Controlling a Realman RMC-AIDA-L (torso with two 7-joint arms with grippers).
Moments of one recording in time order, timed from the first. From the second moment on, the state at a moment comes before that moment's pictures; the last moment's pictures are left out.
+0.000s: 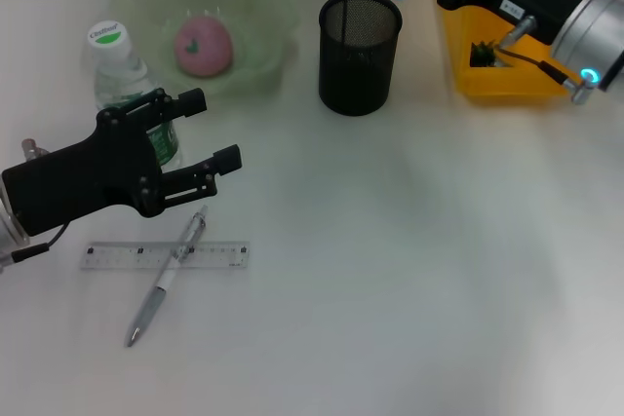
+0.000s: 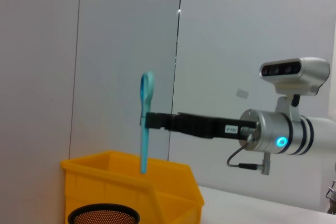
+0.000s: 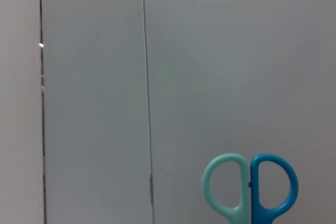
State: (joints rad) left arm -0.39 -2.07 0.73 0.54 1.69 1.66 -1.02; right arm 0.60 2.09 -1.15 -0.46 -0.99 -1.09 0.90
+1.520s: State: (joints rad) left arm -0.40 -2.07 0.73 0.52 1.69 1.65 -1.00; right arm 0.68 2.09 -1.23 -0.35 -0.98 -0.96 0.77
